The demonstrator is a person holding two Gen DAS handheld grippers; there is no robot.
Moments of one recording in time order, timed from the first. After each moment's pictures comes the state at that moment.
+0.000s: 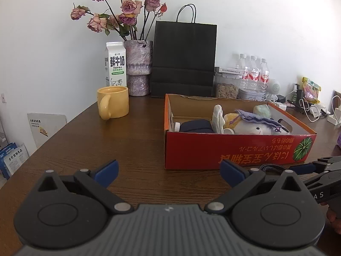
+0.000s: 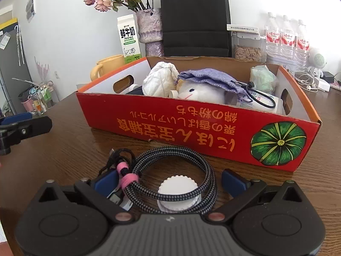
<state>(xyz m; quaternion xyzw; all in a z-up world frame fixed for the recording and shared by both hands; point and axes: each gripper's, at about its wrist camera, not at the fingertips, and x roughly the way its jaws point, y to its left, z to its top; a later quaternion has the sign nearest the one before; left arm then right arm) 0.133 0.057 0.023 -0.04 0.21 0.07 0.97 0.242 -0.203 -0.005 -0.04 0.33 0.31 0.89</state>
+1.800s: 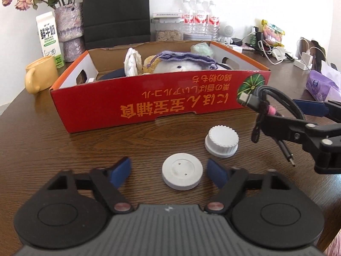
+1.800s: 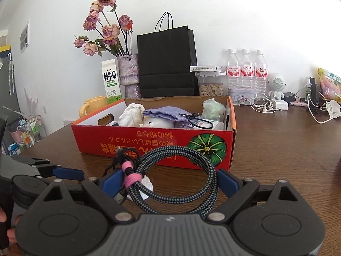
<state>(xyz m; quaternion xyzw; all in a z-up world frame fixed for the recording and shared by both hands) 0.175 -0.047 -0.016 0.02 0.34 -0.04 0.94 0.188 -0.288 0.014 0.00 0.22 0.26 0.94</state>
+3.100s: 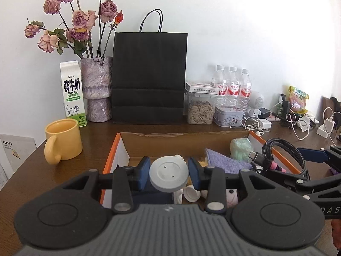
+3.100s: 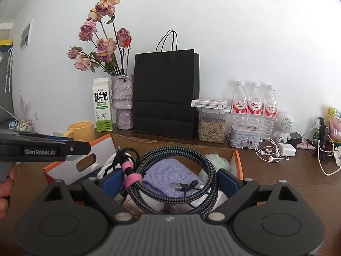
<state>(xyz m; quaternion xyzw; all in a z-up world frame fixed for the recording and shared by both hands) 0.260 0.012 0.065 -0.02 0.20 0.02 0.98 0.286 -0.236 0.066 -0.04 0.17 0.25 0.95</state>
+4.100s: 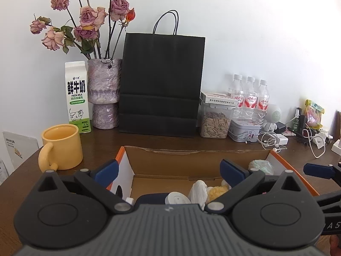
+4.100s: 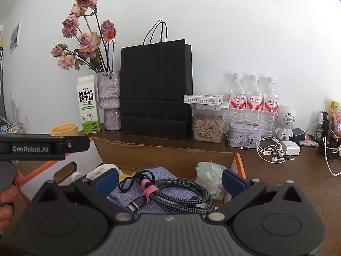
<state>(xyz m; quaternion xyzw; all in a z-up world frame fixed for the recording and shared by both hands) 0.300 0.019 0.059 -0.04 0.18 0.05 0.98 0.336 -0.224 0.055 -0.03 0.18 0.23 0.96</state>
